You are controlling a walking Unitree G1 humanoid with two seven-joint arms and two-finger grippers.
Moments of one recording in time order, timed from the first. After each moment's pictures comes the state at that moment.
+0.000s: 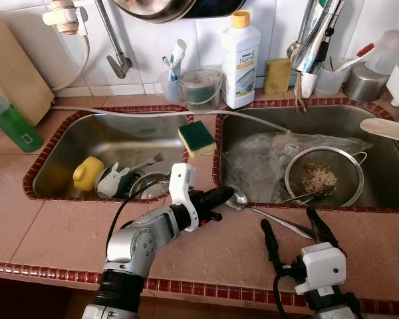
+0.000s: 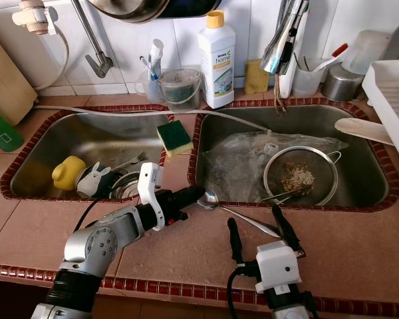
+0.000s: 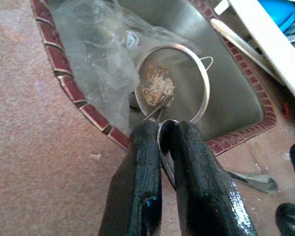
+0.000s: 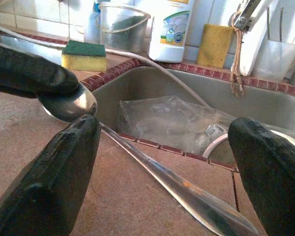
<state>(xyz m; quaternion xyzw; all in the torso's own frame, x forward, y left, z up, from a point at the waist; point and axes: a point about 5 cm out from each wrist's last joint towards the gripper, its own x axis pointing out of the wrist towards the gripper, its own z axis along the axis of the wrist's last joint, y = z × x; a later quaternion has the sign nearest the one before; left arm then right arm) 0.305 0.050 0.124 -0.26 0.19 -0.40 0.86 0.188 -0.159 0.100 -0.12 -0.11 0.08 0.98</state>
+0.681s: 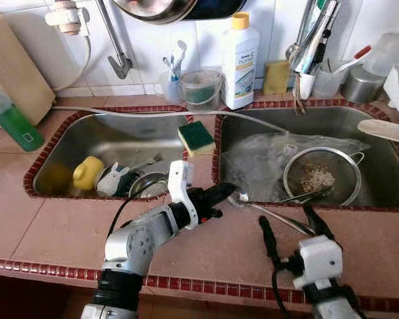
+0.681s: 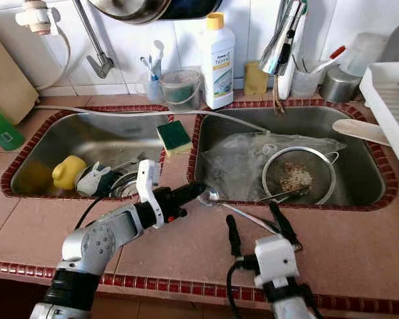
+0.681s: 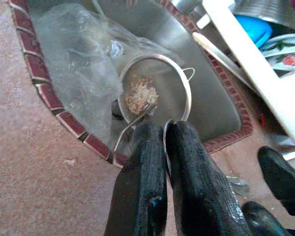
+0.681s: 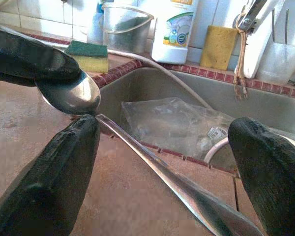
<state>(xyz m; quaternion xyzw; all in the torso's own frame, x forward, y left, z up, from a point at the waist) 0.307 0.054 0.131 -0.29 0.17 -0.41 0.85 0.201 -0.160 0.102 -0.12 -0.11 0.09 0.98</state>
